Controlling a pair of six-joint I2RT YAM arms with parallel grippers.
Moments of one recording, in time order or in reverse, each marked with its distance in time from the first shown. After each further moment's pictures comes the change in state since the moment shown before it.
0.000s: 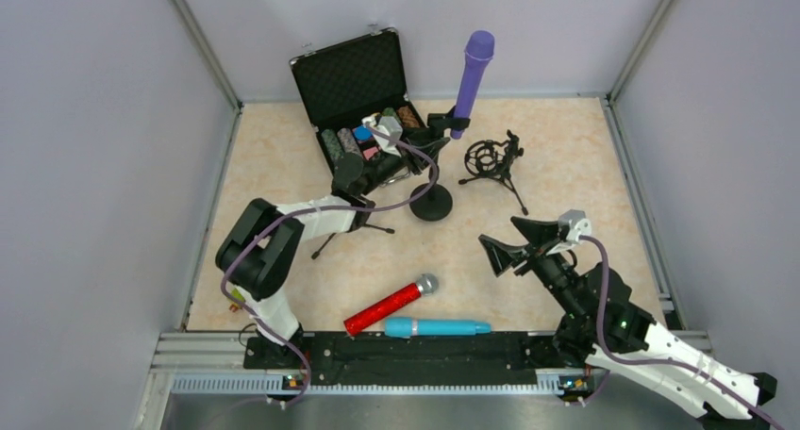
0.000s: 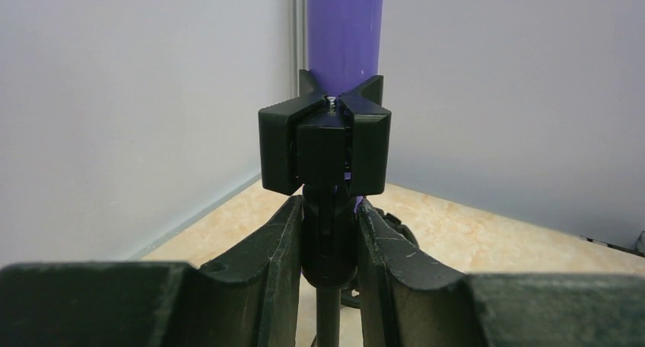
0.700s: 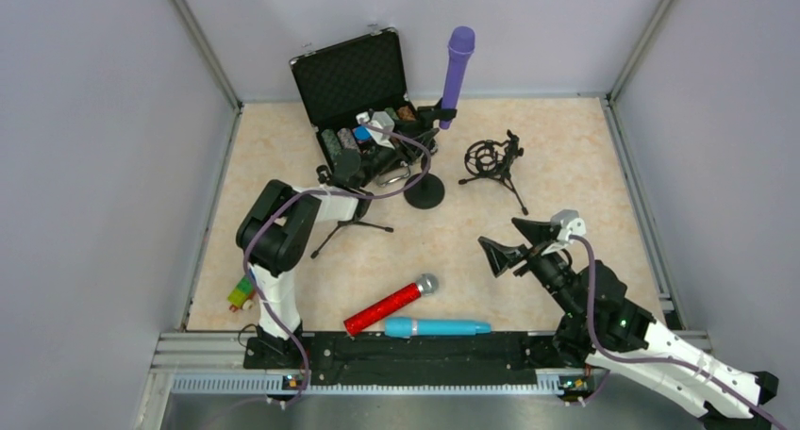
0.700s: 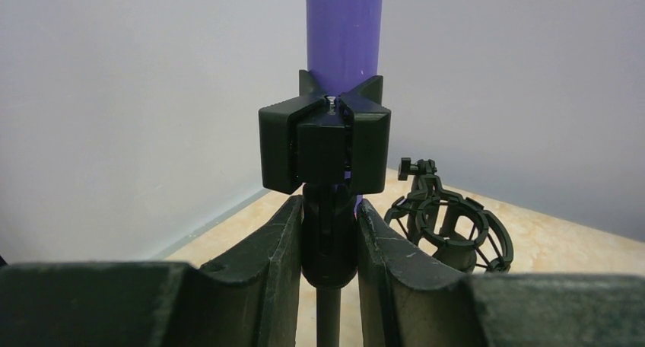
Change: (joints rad) left arm 0.092 0.226 0.091 0.156 0.009 -0.022; right arm 0.000 0.013 0.013 -0.067 0.013 -0.039
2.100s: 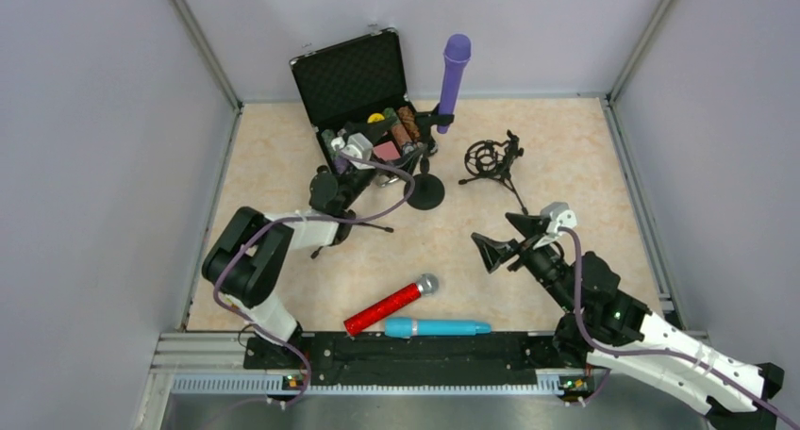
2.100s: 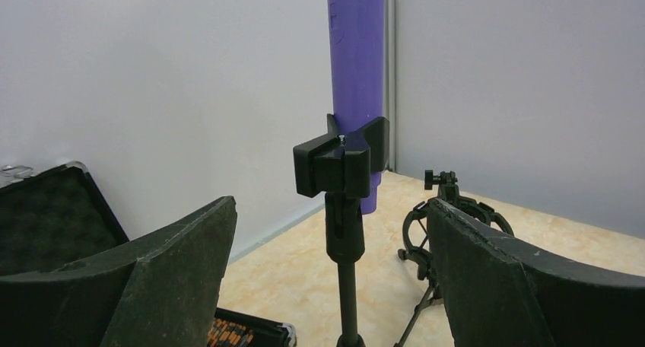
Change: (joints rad) left arm 0.000 -0.240 -0.265 0.073 -0.110 0.140; right arm 0.000 0.124 0.053 0.039 -0.019 -0.029
